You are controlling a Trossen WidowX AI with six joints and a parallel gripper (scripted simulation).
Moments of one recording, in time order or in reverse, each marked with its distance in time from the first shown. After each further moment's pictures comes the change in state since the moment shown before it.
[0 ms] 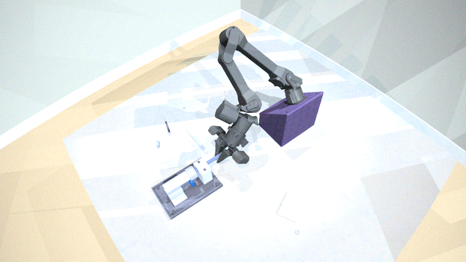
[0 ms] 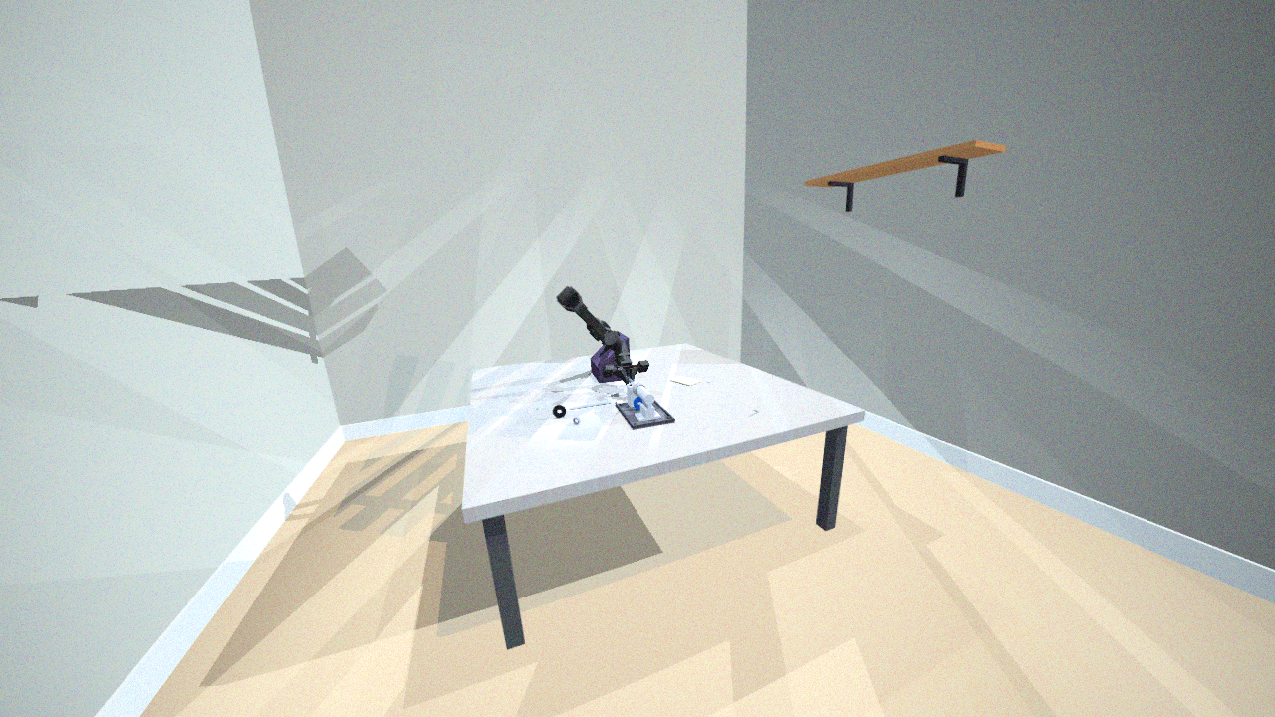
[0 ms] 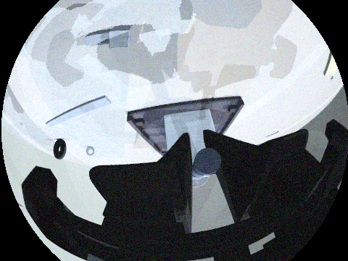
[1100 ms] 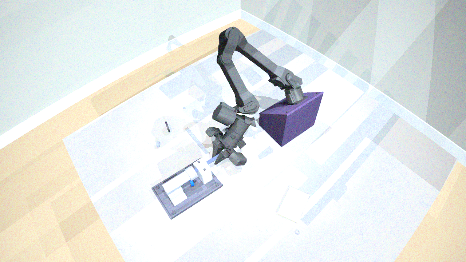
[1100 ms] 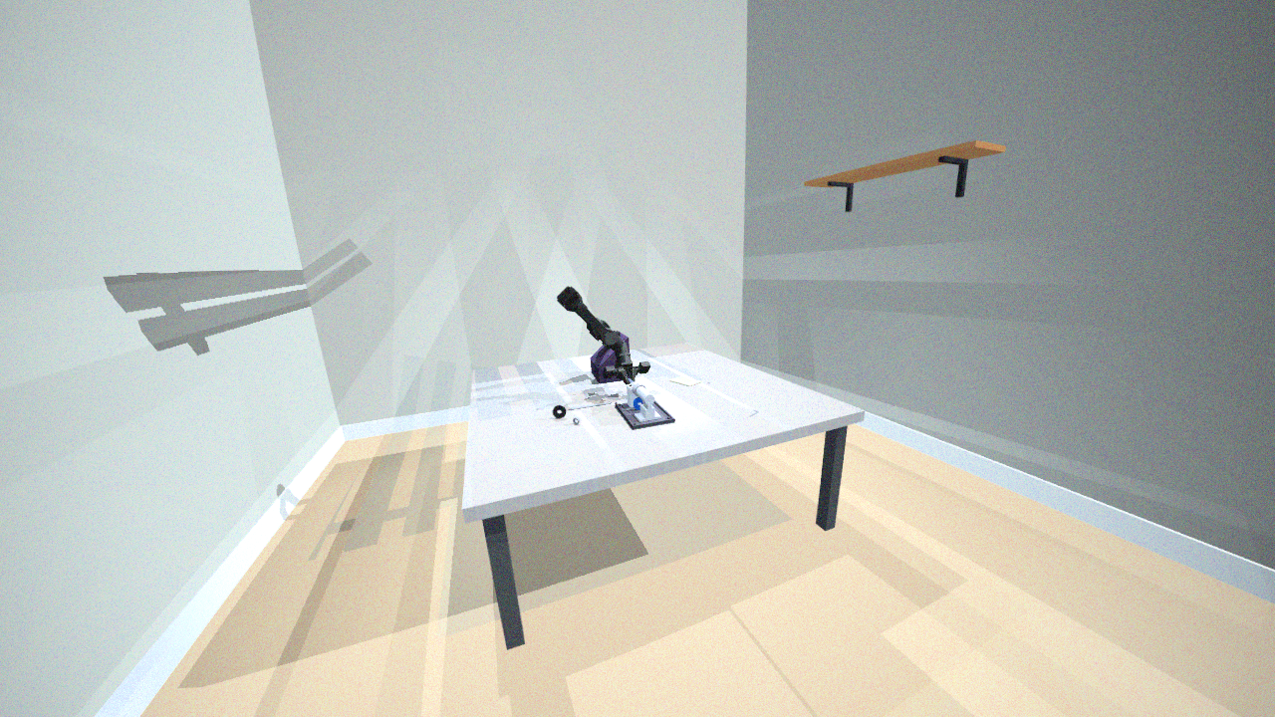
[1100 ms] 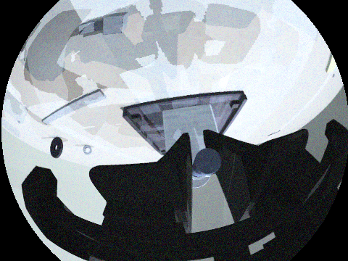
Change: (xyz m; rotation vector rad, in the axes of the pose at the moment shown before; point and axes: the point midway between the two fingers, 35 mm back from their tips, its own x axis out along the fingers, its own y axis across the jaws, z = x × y) arm 0.008 0.000 -0.008 0.000 0.001 0.001
